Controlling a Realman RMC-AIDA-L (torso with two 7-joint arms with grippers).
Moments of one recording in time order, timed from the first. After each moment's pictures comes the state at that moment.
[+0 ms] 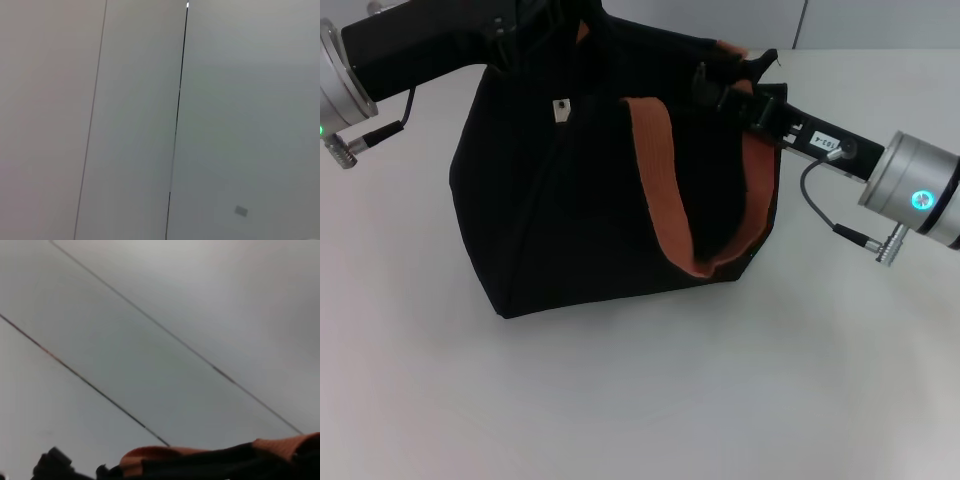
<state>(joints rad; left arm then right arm) -0.52 -2.07 0.93 0.83 1.39 1.54 -1.42 0.58 2.05 -1.48 -0.32 -0.79 -1.25 1.66</state>
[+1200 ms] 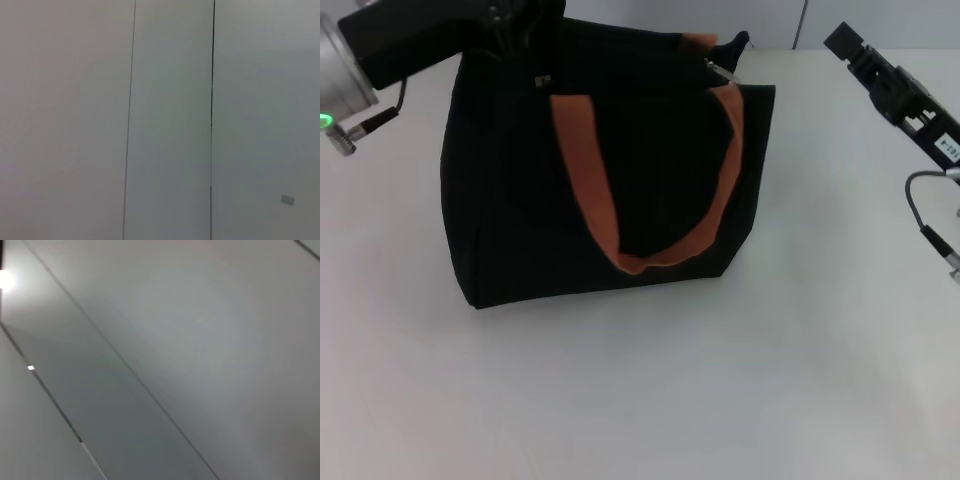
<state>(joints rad) -0.53 -2.07 0.92 0.79 1.39 1.43 -1.29 0.44 2.09 -1.18 -0.28 -0.78 -1.55 1.27</state>
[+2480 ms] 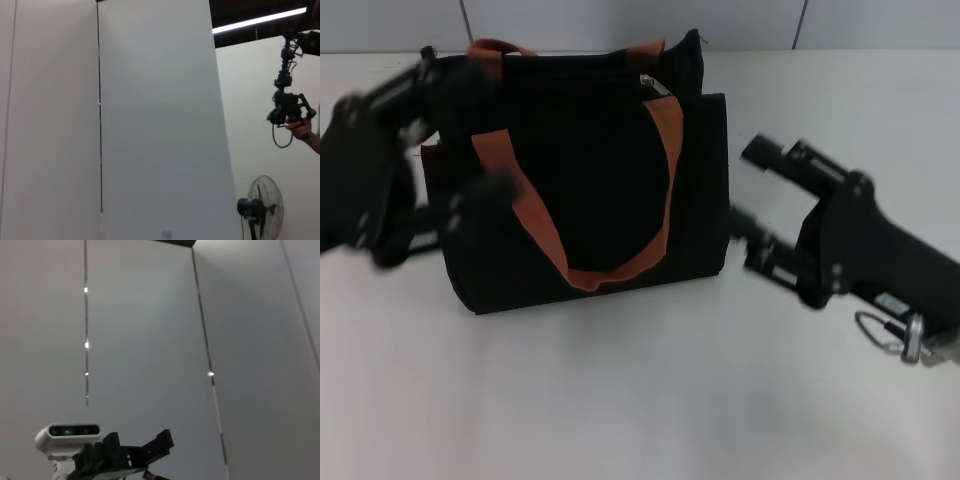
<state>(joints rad) -0.30 -2.03 0.93 0.75 1.30 1.95 -1.12 0.45 2.09 -1.50 -0.12 -0.79 -1.83 0.60</state>
